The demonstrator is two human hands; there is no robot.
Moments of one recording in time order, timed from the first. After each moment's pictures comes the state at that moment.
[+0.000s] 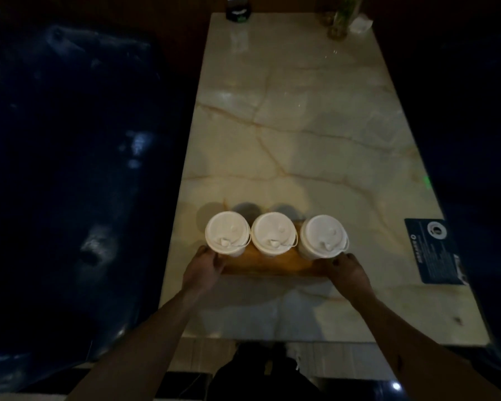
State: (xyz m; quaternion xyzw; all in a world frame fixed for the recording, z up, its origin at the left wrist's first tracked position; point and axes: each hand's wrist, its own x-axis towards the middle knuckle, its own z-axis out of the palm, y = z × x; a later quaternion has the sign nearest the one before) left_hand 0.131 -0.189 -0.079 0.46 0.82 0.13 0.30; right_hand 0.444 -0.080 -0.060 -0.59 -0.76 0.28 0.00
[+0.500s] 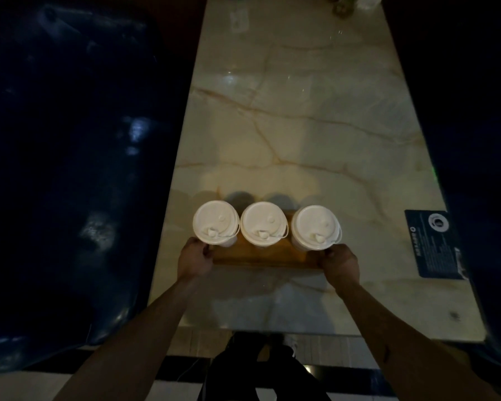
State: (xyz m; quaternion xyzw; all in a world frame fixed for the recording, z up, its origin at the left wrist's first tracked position) left_hand 0.140 -0.186 -0.088 0.41 0.86 0.13 0.27; right_hand 0.435 -0.072 -0.074 -0.72 -0.59 0.35 0.04
